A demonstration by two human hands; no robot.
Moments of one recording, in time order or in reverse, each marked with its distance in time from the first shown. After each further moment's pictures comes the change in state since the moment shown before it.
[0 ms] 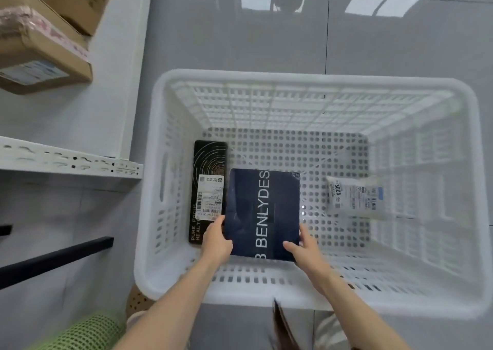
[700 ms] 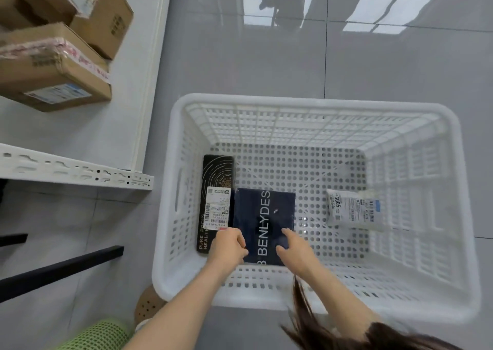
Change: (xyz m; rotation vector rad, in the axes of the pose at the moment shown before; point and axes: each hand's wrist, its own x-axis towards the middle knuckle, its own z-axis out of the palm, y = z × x) left_hand -0.043 0.043 -0.030 0.236 -0.062 0.131; right_hand -0.025 -0.064 0.026 -0.693 -0.013 -0.067
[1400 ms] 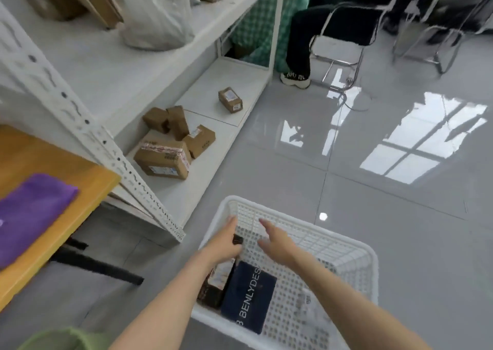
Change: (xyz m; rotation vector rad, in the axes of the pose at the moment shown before) left_hand -0.260 0.142 -0.199 -0.161 0.232 0.289; right_hand -0.261 -0.203 -0.171 -0.322 0.078 -0.537
